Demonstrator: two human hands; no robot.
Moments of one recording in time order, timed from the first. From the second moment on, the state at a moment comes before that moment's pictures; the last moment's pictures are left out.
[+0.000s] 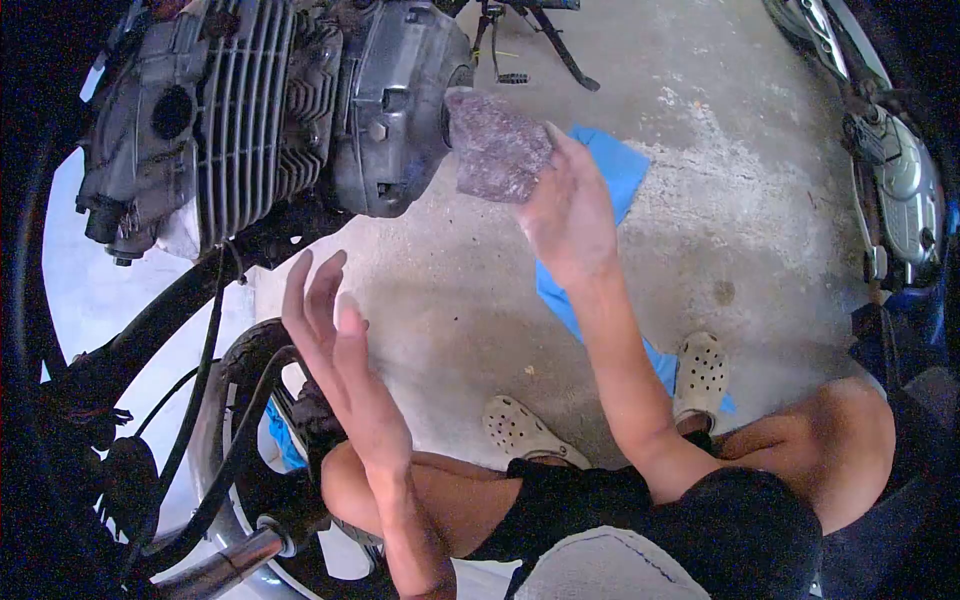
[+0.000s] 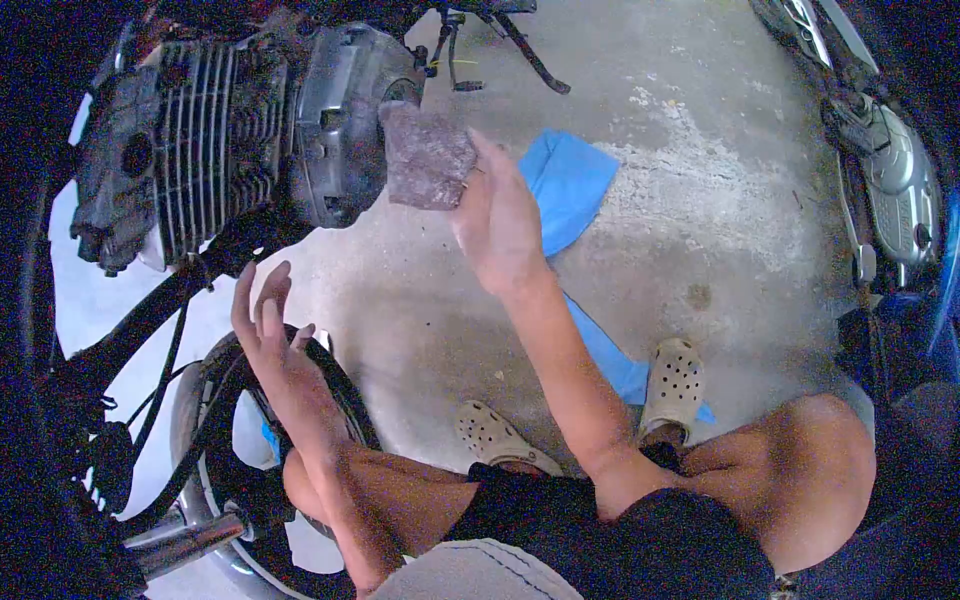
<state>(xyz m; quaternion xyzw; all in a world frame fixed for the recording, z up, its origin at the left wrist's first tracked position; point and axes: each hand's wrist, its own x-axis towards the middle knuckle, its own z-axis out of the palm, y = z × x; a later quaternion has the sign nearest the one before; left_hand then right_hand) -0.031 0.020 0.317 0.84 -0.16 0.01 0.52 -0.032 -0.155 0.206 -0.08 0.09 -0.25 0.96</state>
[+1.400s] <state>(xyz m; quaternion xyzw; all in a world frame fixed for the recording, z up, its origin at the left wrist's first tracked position) -0.039 0.024 0.309 0.84 -0.08 -0.04 0.54 0.037 -0.076 0.189 -0.81 0.17 -0.50 0.25</state>
